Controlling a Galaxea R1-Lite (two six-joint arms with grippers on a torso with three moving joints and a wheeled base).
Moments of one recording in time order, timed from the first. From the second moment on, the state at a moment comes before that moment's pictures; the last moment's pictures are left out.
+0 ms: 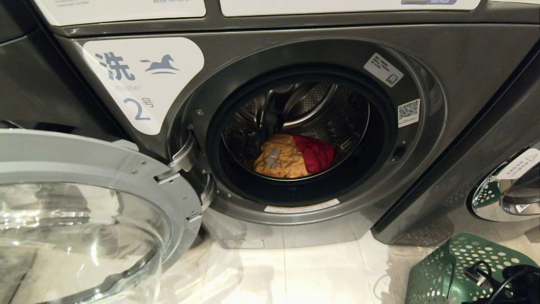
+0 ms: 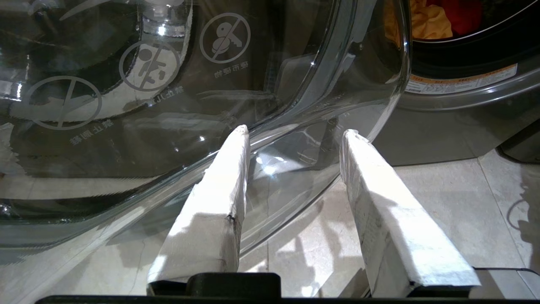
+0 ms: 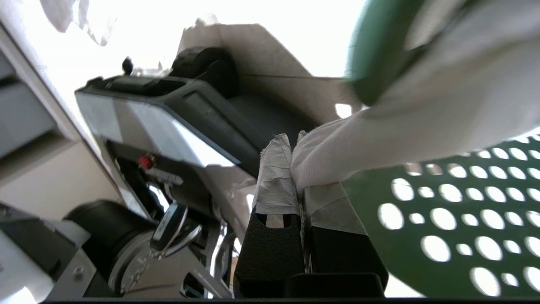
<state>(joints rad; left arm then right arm) 0.00 0.00 0.00 0.00 0.00 -0.01 -0.55 2.30 -0.41 -0.40 0.67 -0.42</state>
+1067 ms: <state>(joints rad) 0.00 0.00 0.00 0.00 0.00 -0.01 -0.95 2.09 -0.48 -0.60 0.45 -0.42</state>
